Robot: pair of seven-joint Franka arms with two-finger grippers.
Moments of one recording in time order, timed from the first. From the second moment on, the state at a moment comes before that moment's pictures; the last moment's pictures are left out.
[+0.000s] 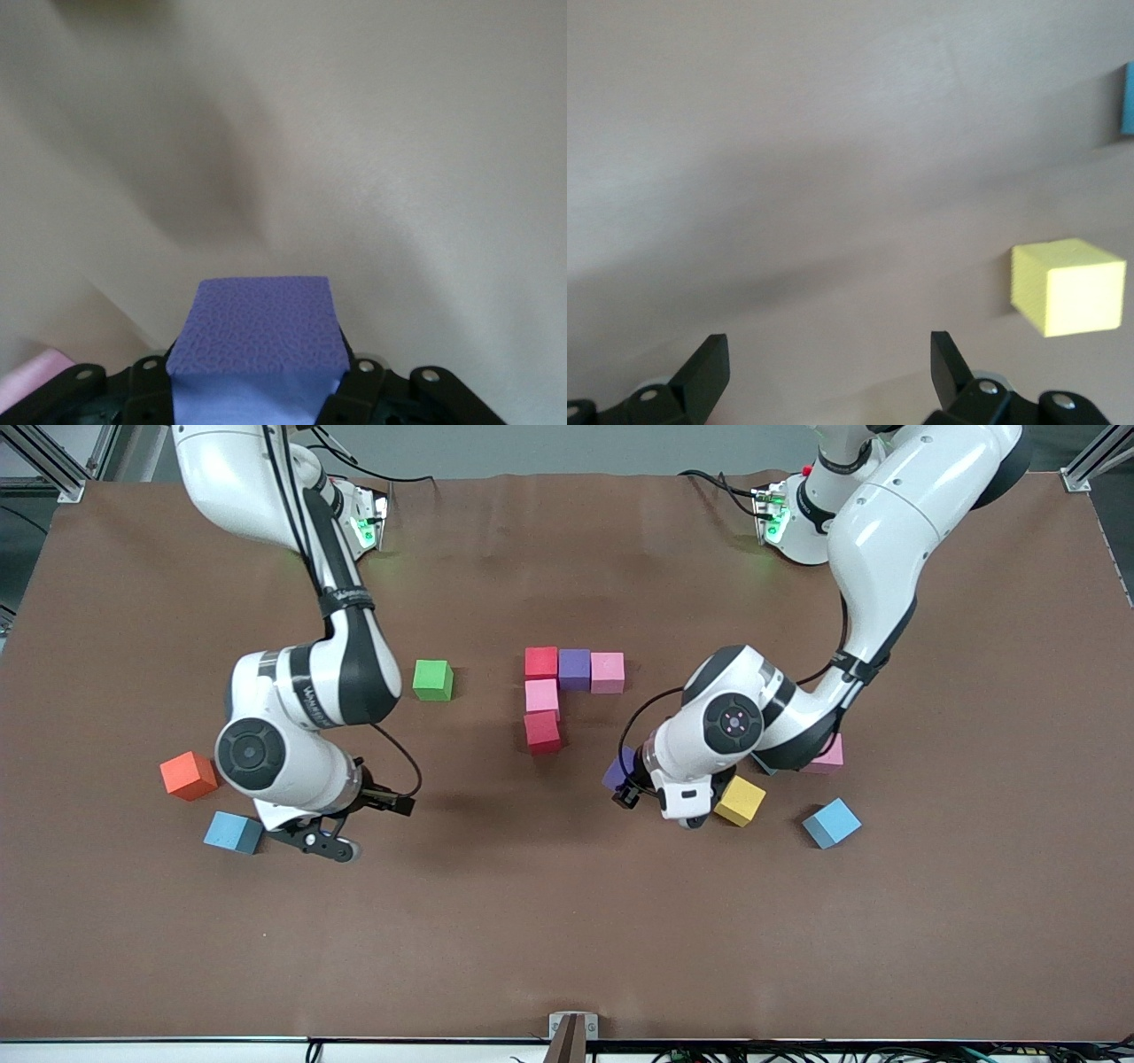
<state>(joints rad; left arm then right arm) -0.07 0.75 -0.63 -1.61 0.19 2.33 -1.73 0.67 0.61 -0.49 -1.48 0.34 1.89 0.42</state>
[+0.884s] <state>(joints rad) -0.20 0.74 -0.61 -1.75 0.40 2.44 -2.52 0.66 0.32 -0.25 -2.02 0.23 2.10 0.23</state>
